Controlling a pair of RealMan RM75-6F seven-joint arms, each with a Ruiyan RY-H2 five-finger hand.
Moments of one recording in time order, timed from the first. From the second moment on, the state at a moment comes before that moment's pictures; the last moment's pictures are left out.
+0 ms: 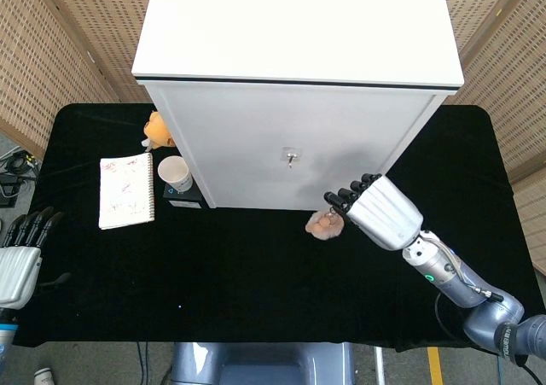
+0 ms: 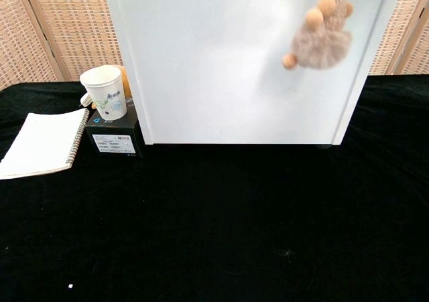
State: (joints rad) left arm -0.11 -1.12 -0.03 -1.66 1.48 1.44 0.15; right arm 0.71 -1.13 0.19 -1.57 -1.83 1.45 -0.11
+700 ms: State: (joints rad) left arm -0.12 -1.13 -0.03 -1.65 1.46 1.43 0.16; right arm 0.83 -1.17 0.29 -1.63 -1.77 1.30 -0.31
